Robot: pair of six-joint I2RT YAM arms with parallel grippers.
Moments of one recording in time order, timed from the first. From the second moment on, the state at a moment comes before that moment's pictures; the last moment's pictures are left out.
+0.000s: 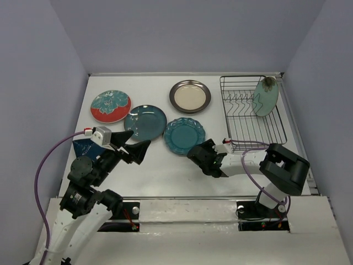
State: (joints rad) left arm -0.51 0.28 0.63 -0.23 0.12 -0.34; right arm 1.02 1.60 0.68 -0.06 0.83 1.74
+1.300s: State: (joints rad) left arm -0.53 0.31 0.63 -0.24 0.11 -0.34; right arm 1.15 1.58 0.96 -0.44 1.09 1.67
